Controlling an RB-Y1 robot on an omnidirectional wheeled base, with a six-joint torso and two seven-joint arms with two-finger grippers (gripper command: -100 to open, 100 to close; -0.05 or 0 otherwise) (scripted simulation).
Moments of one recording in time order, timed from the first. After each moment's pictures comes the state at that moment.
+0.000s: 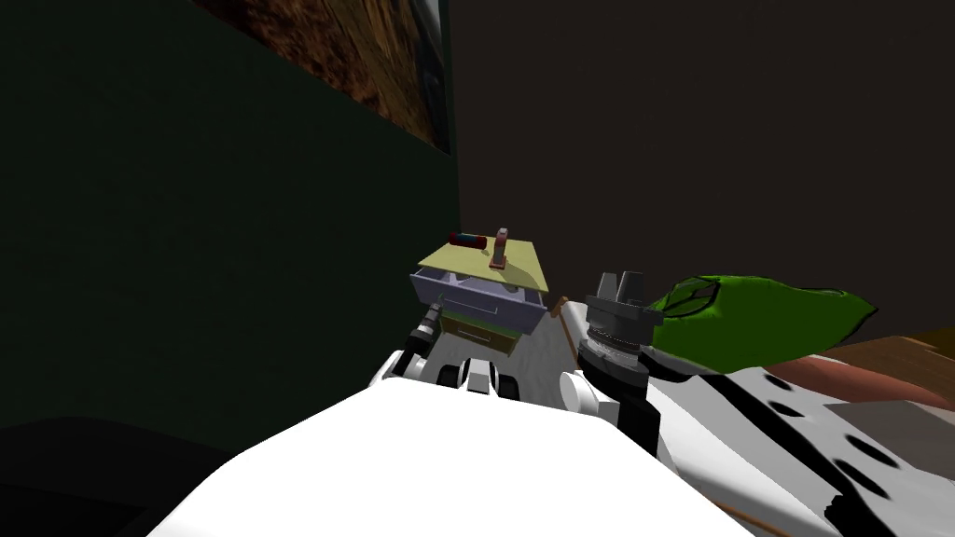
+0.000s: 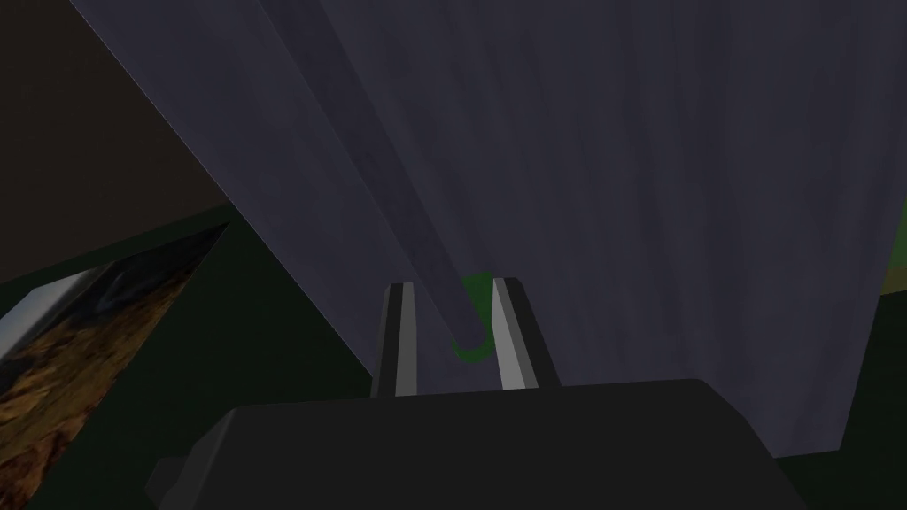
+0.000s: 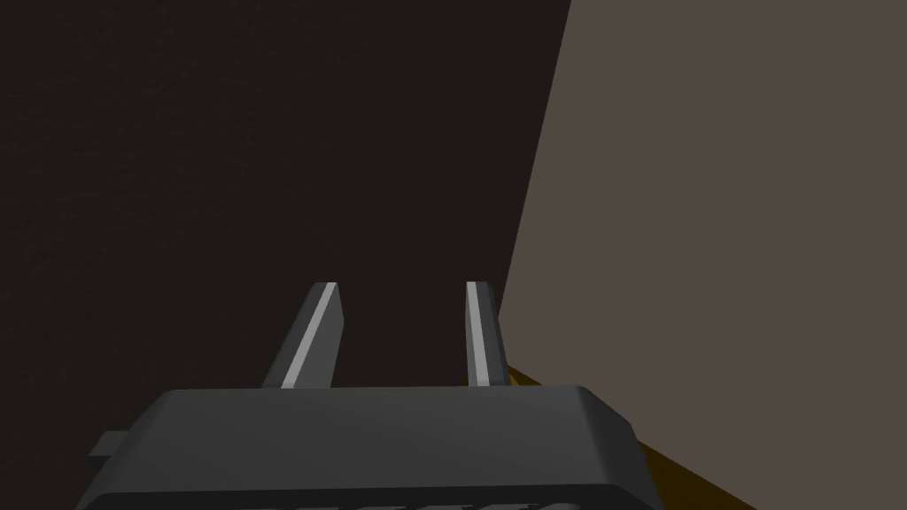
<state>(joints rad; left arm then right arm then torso) 0.34 0.14 -0.11 -1.64 -0.13 -0.42 -0.10 0.50 -0.01 0.03 -2.34 -0.03 -0.63 0.14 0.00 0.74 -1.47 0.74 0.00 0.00</state>
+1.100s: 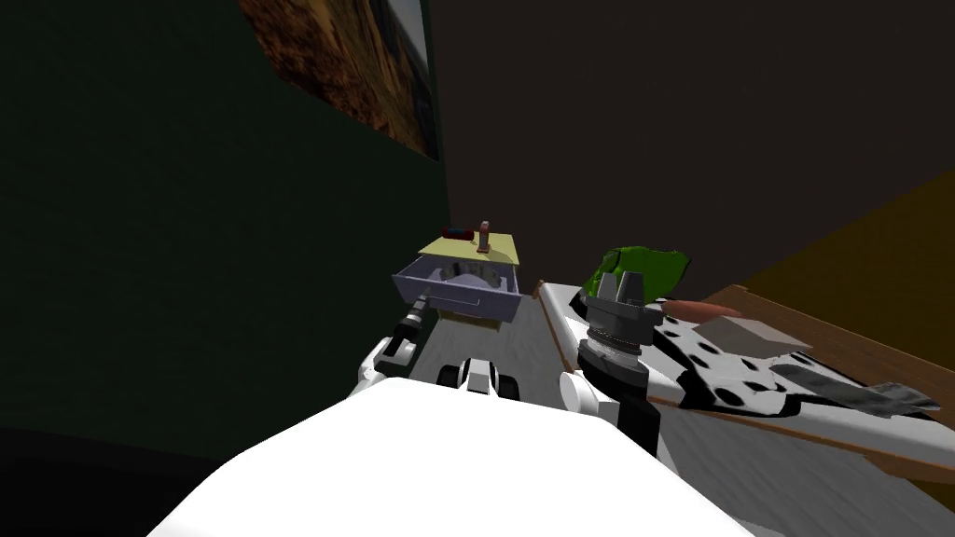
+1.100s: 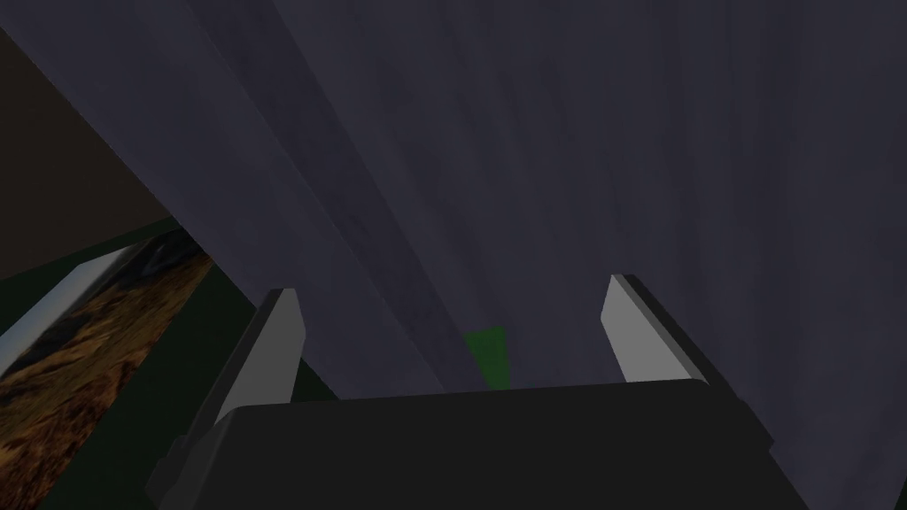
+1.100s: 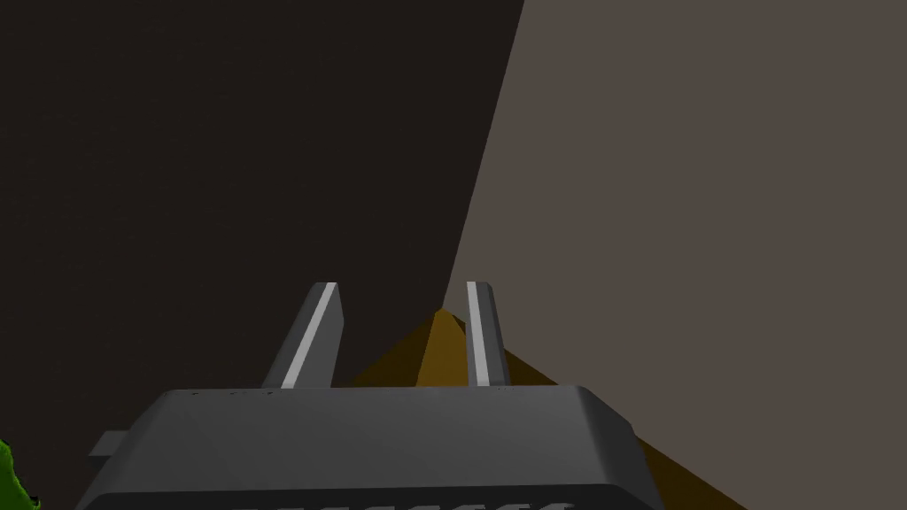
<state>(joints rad) 0.20 0.25 0.02 -1.50 -0.08 -0.40 -0.03 0.50 -0.01 0.03 -2.34 -0.03 -0.63 0.14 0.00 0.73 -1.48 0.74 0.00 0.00</state>
